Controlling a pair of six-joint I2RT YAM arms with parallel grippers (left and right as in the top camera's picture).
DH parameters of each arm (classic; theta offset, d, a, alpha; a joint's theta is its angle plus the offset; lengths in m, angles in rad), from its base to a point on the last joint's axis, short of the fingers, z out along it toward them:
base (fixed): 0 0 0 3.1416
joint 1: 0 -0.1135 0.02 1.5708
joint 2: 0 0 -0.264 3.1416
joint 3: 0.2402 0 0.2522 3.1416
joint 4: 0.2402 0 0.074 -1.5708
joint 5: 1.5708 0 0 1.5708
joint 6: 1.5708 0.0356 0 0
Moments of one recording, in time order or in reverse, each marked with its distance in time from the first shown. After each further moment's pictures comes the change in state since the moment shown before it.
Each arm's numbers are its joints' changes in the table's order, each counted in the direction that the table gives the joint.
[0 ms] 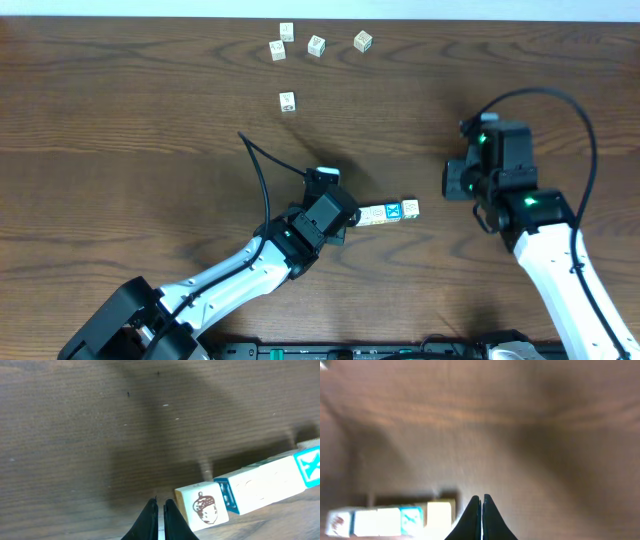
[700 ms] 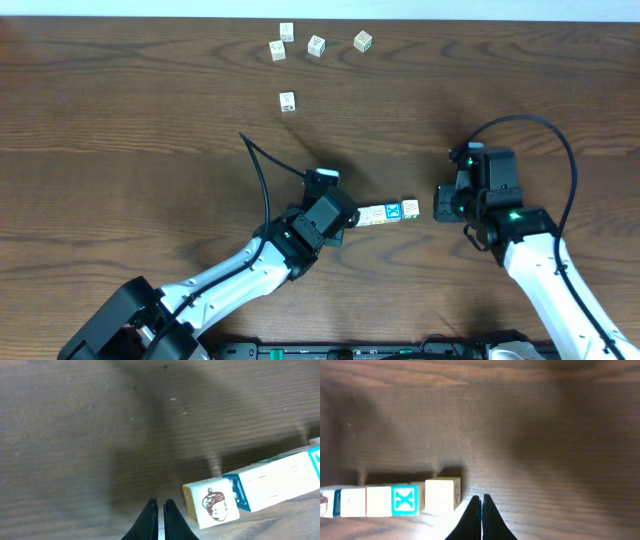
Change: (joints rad) left arm 0.000 0.002 -0.016 0.000 -0.011 -0.007; right arm -0.006 0.000 -0.176 -0.117 -0.068 0.035
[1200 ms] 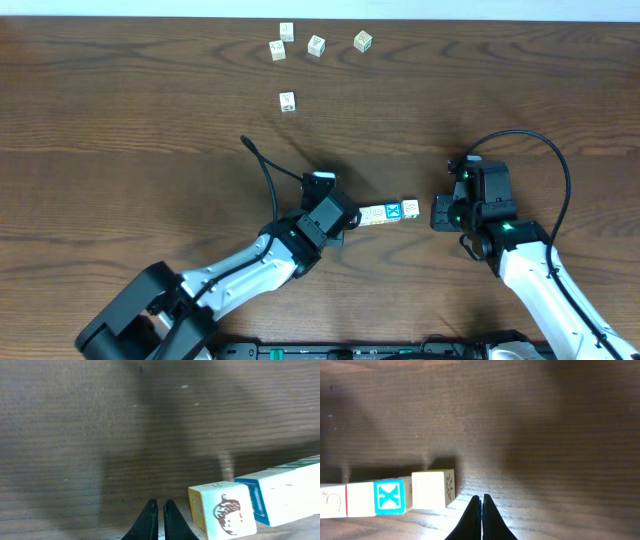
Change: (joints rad) left arm 0.000 0.078 -0.004 -0.040 0.000 -0.086; right arm 0.000 0.000 -0.095 -0.090 -0.002 0.035
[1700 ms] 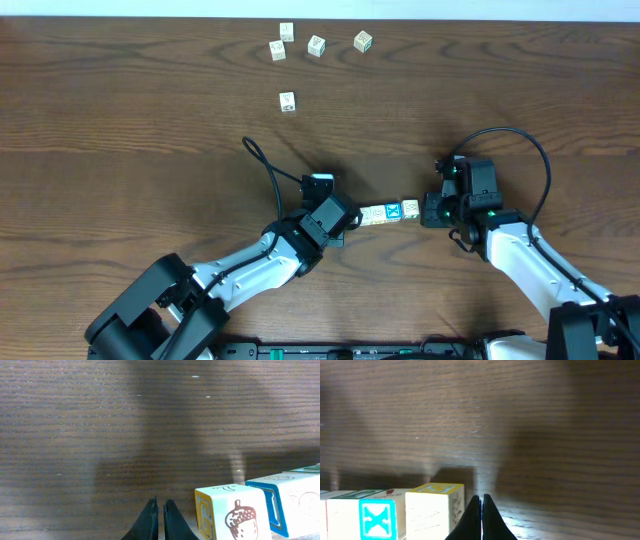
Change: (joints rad) left arm 0.000 0.039 0.000 -0.016 0.000 -0.045; right arm 0.000 0.193 -0.011 -0.148 -0.092 0.001
